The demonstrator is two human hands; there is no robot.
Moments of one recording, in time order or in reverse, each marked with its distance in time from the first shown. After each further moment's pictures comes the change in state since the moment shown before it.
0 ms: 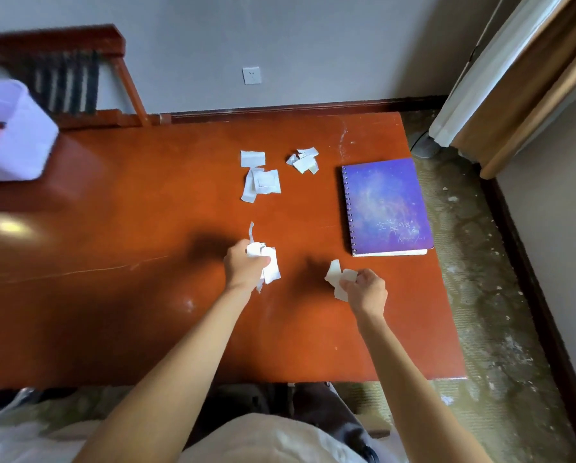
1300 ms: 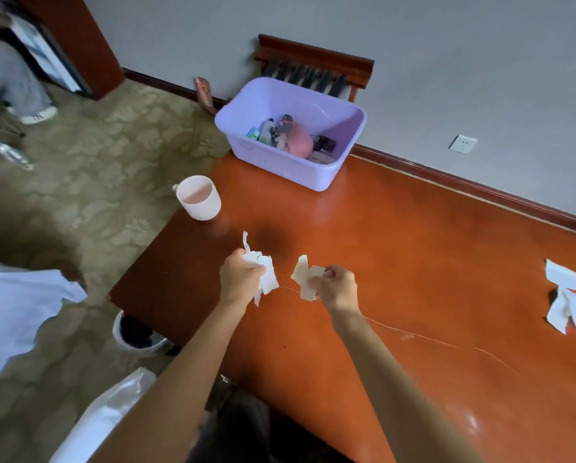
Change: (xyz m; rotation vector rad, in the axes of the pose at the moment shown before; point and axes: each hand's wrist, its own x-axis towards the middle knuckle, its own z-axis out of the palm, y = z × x) left_hand 0.149 -0.223 -0.451 -0.209 0.359 -0.220; right_hand -0.251 -0.198 0.478 -0.169 -0.570 -0.280
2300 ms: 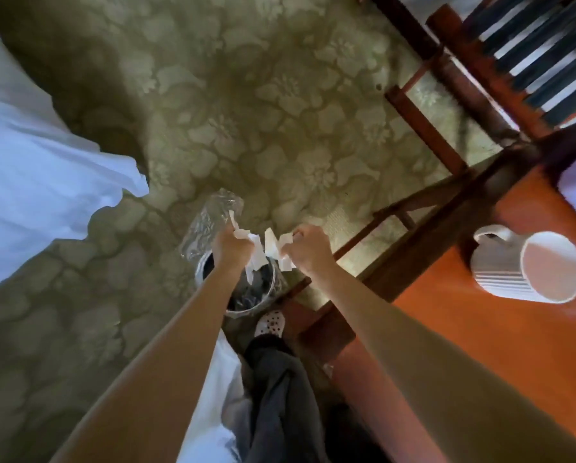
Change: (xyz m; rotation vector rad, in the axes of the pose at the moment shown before) left_hand 0.348 -0.307 -0.260 -0.183 0.054 -0.562; right_hand 0.086 -0.064 0.547 -0.759 -0.466 -0.058
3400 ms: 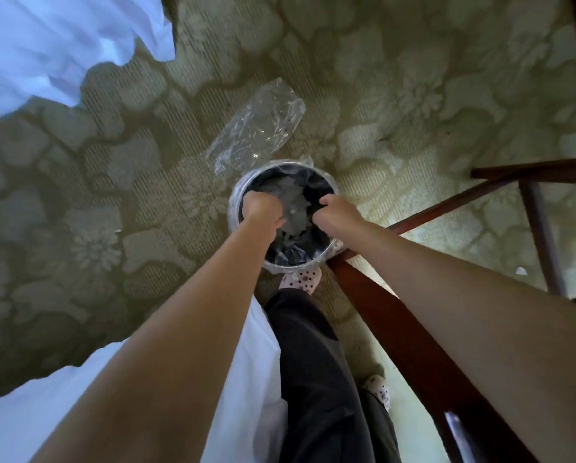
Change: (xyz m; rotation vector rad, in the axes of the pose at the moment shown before) left_hand 0.180 -0.163 0.050 -0.259 -0.125 -0.526; right_hand 0.171 0.077 0.193 -0.475 -0.354 0.164
